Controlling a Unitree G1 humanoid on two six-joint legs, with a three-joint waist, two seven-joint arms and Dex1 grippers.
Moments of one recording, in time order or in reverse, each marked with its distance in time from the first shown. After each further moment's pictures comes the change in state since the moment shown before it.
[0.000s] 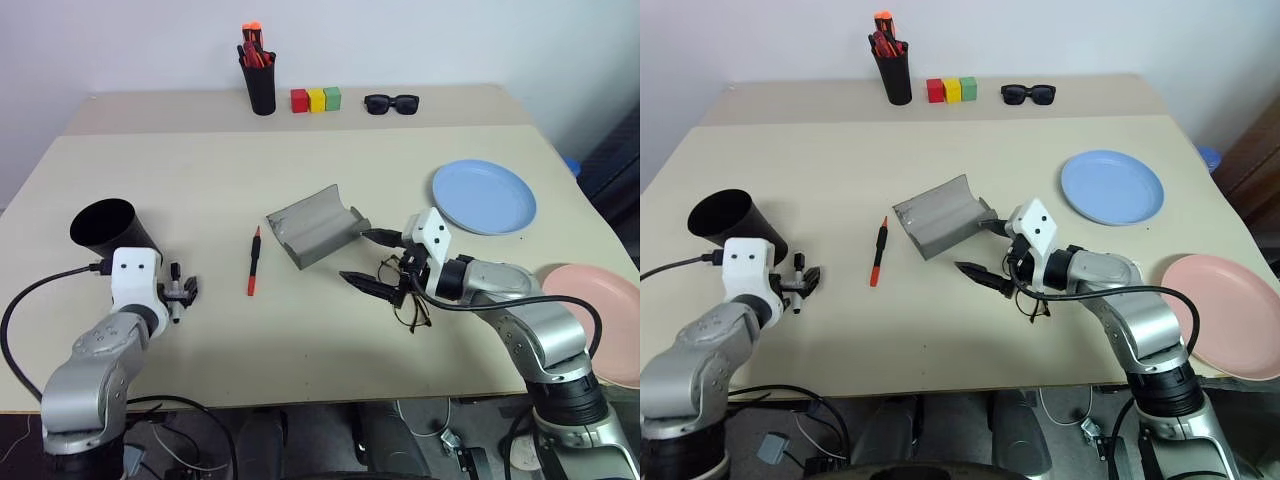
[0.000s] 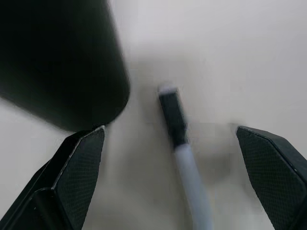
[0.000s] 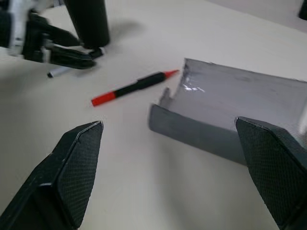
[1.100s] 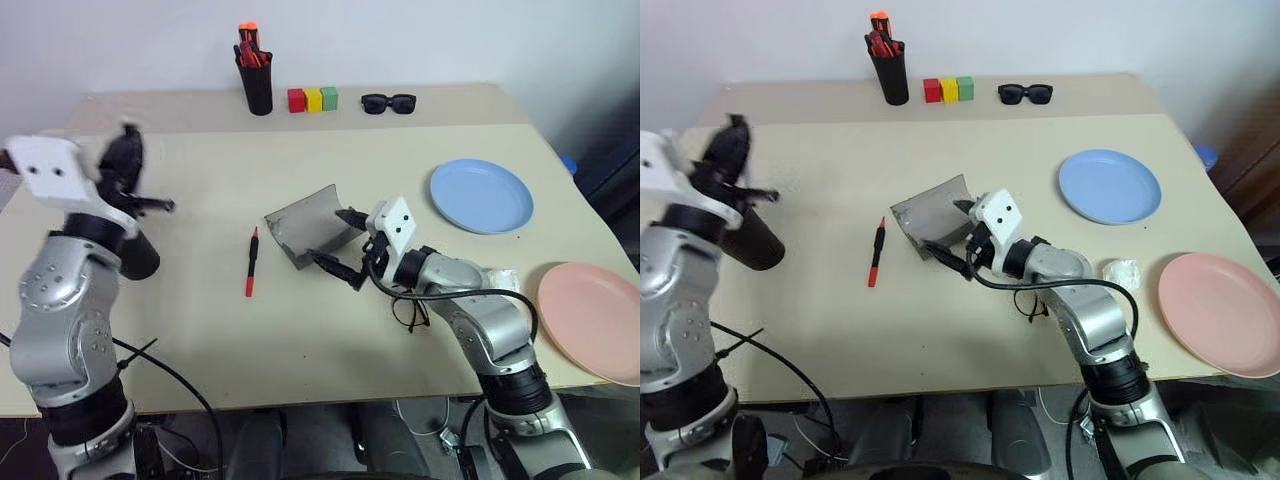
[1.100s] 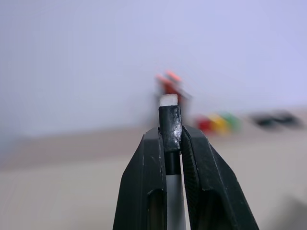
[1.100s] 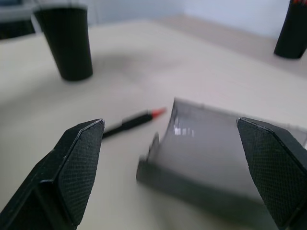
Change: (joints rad) left arm -0.270 0.017 0.162 0.012 -0.032 -0.558 -0.074; right arm -0.099 0.243 0.076 0.073 -0.086 -0.098 -0.183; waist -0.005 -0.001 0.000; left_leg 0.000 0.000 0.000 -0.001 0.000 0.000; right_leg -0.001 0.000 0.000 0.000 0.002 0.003
